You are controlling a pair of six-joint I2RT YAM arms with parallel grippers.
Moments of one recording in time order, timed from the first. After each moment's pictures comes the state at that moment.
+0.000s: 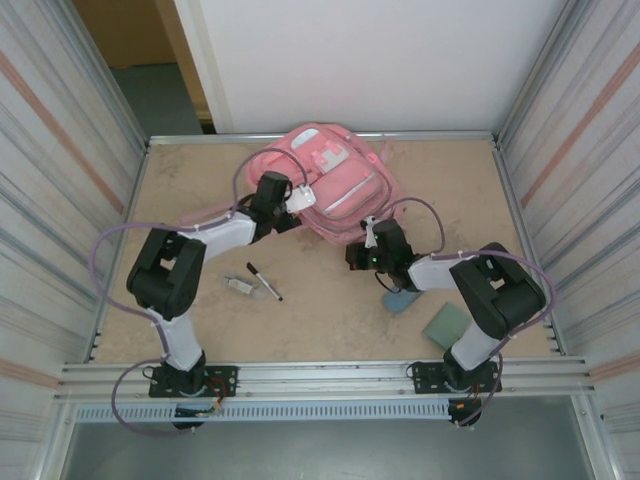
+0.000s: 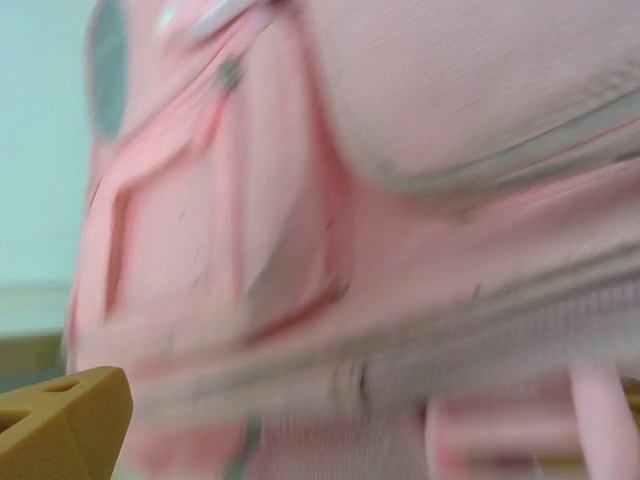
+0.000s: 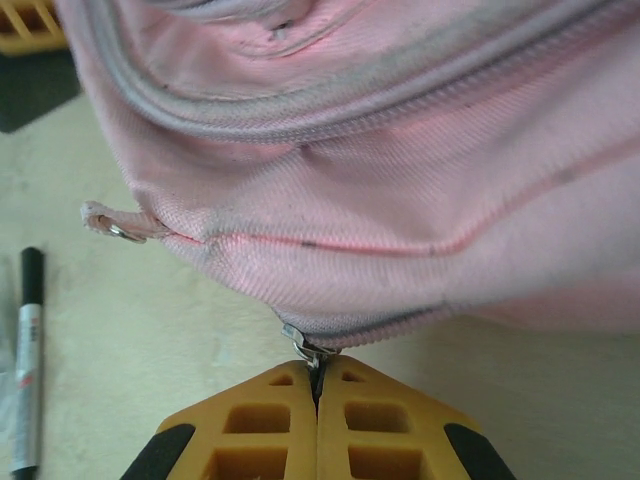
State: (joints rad) left arm -0.49 1.80 1.12 0.02 -0.23 0.80; right arm 0.57 1.65 0.61 0.38 -0.25 0.57
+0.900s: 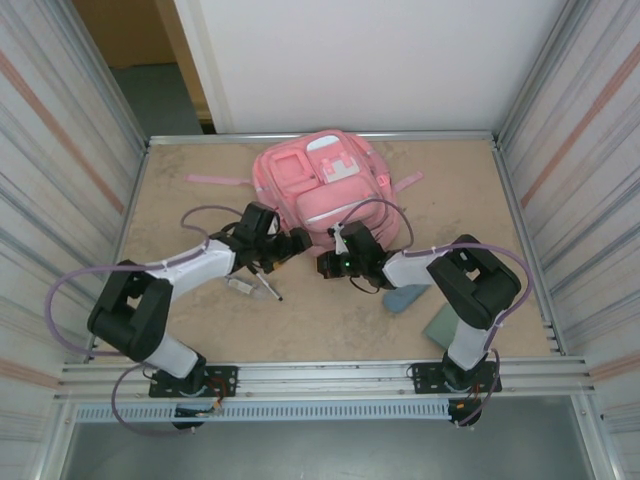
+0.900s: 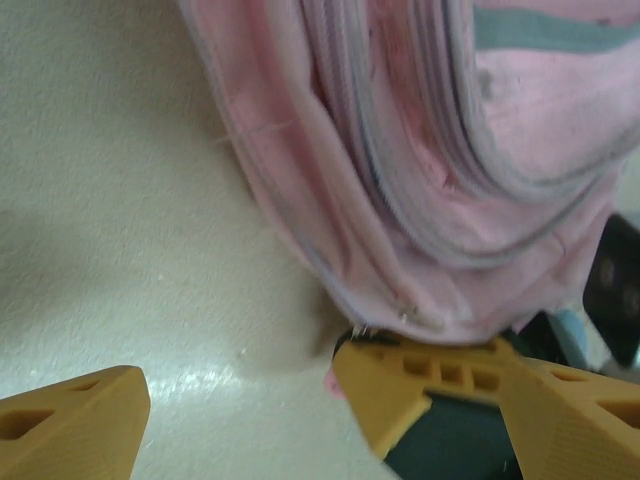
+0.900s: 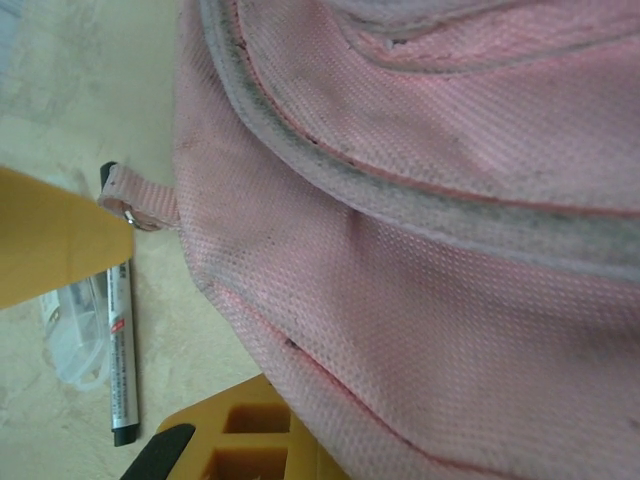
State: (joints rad) left arm -0.53 1.55 0.86 -0.21 0.30 -0.92; right arm 0.74 1.77 0.76 0.29 -0.28 0.62
